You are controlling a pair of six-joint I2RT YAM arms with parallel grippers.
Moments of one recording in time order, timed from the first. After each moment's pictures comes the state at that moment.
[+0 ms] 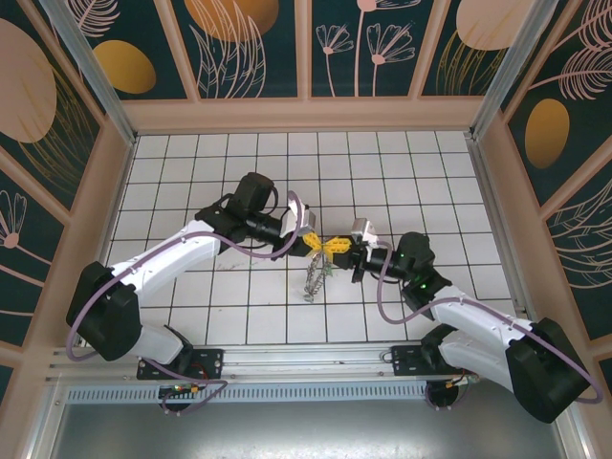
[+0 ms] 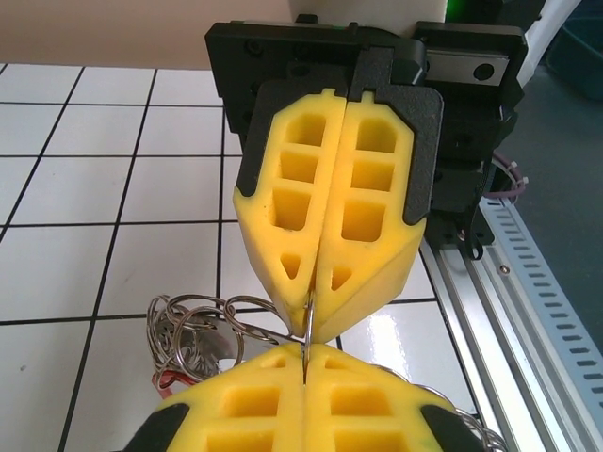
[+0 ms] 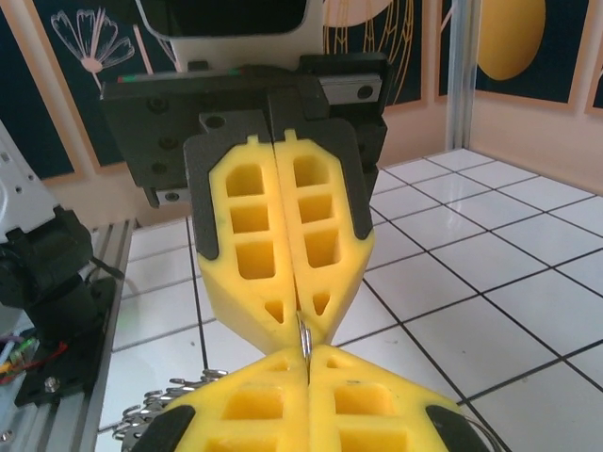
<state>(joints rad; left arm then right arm) -0.65 1.45 1.06 -0.35 0.93 0.53 0.62 0.99 0.32 0.64 -0.68 0.07</state>
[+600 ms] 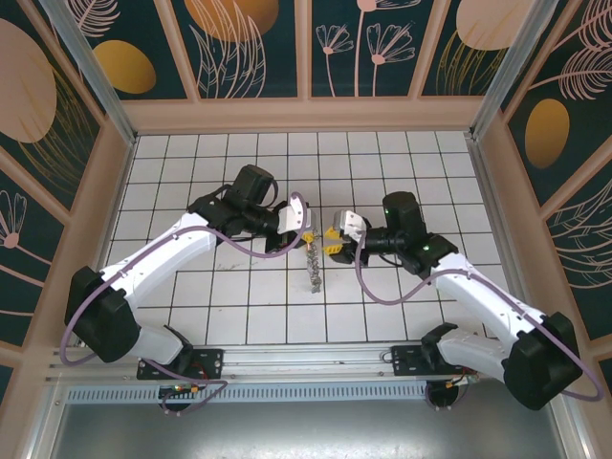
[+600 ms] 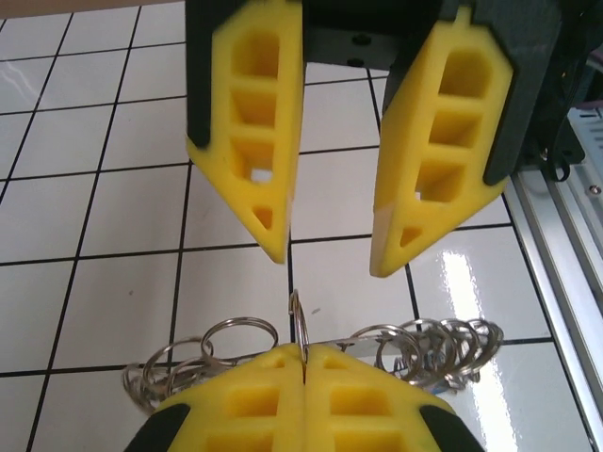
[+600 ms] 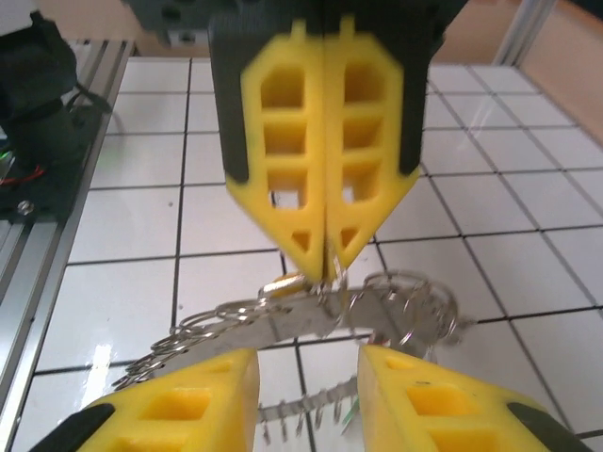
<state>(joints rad) -0.66 1.44 1.20 -0.60 0.70 0.71 0.56 1.09 0.73 -0.19 -0.77 -0.55</state>
